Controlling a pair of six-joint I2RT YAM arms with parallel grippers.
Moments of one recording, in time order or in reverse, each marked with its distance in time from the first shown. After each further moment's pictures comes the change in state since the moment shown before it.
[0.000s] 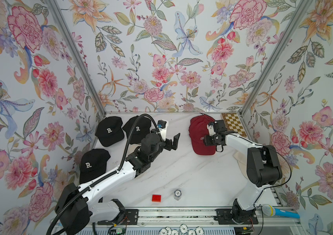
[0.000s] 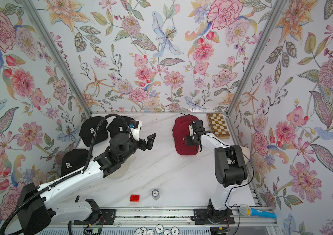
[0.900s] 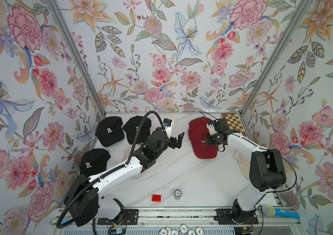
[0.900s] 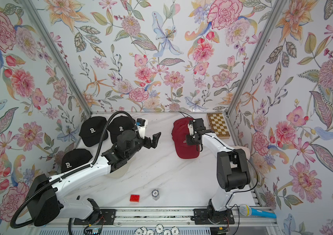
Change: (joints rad) left arm -0.001 0.113 0.066 0.026 0.034 0.000; right arm 0.011 -0.051 0.017 -0.060 -0.013 -0.054
